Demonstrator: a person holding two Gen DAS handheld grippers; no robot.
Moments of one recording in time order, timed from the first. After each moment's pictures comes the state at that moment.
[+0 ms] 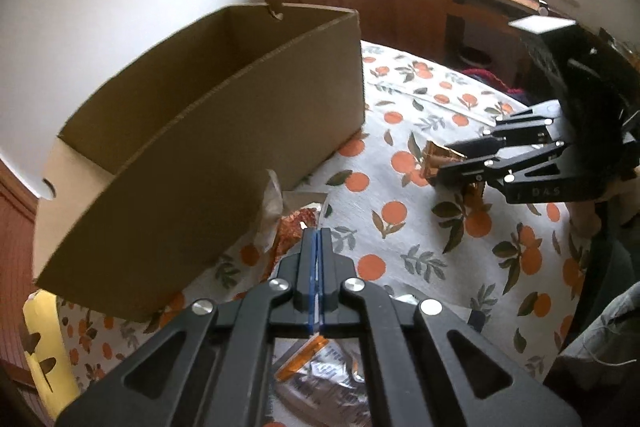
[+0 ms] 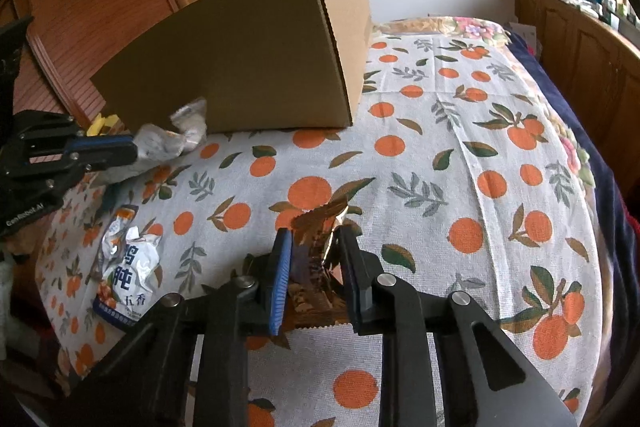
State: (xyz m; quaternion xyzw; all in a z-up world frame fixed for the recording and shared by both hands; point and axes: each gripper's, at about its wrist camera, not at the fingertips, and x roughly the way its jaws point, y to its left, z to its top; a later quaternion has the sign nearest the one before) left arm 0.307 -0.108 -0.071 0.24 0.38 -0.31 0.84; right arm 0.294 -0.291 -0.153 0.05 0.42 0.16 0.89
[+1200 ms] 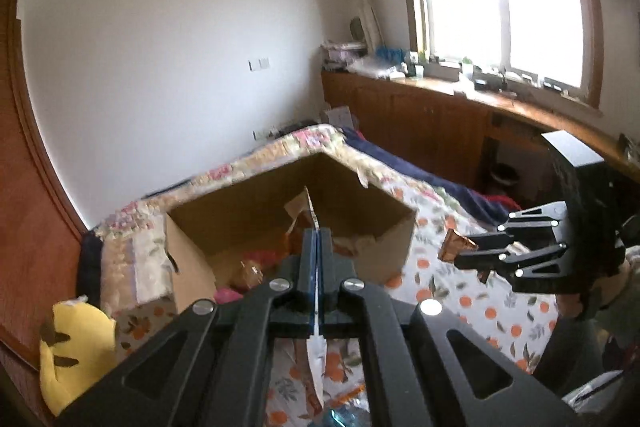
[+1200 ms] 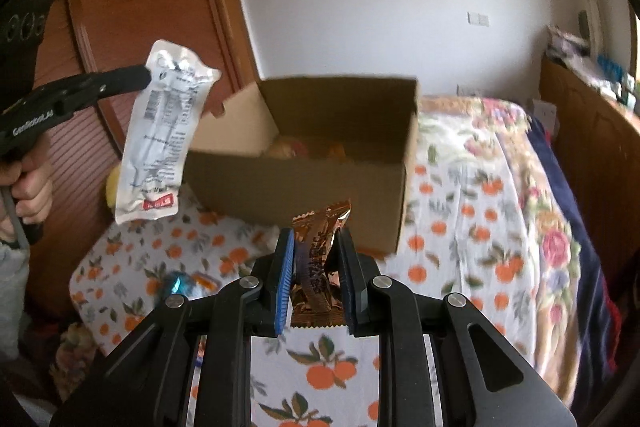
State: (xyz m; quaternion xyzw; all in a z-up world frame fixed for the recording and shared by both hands) left arm 0.301 -0.049 0.080 0.12 0.24 -0.26 0.92; right arm 0.284 -0.261 -0.027 0.00 0.32 0.21 0.92
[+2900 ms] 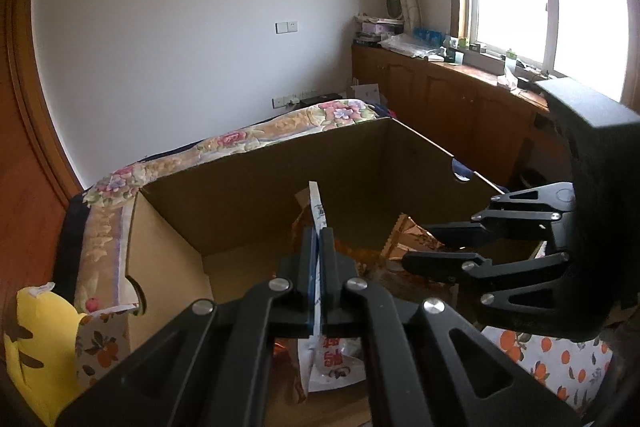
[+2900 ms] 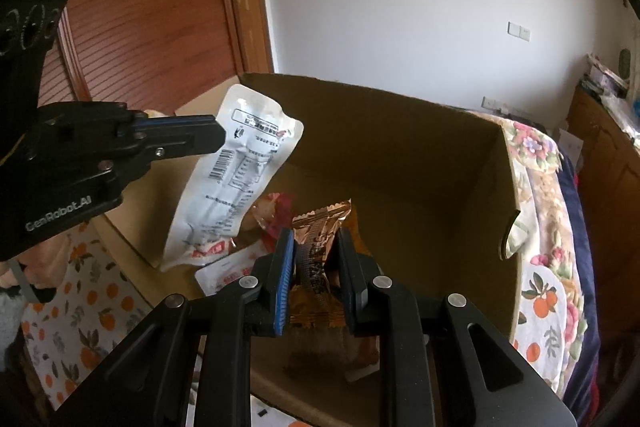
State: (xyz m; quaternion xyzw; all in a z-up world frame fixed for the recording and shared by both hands) left arm 0.441 -0.058 -0.009 0.09 0.30 -0.23 0.92; right arm 0.449 -0.198 -0.058 -0.07 0.35 0.24 0.90
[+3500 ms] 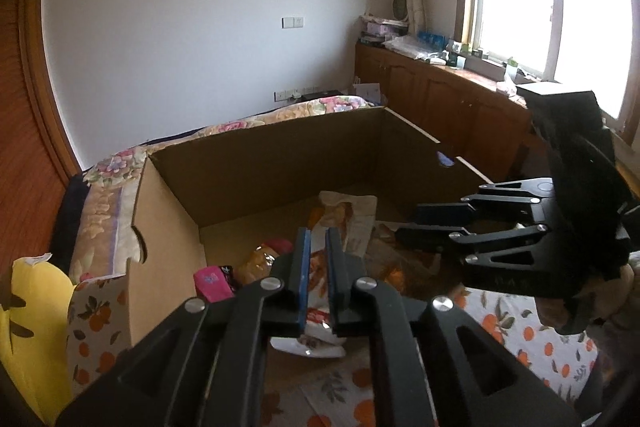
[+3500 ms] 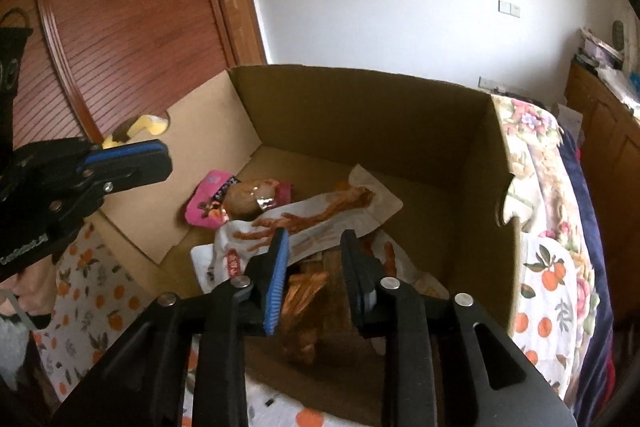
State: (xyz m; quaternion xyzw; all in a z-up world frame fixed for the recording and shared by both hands) left arm 0.404 -0.048 -0.010 0.06 0.31 -0.22 0.92; right arm 0.444 -0.211 -0.061 -0.03 0.37 0.23 0.90
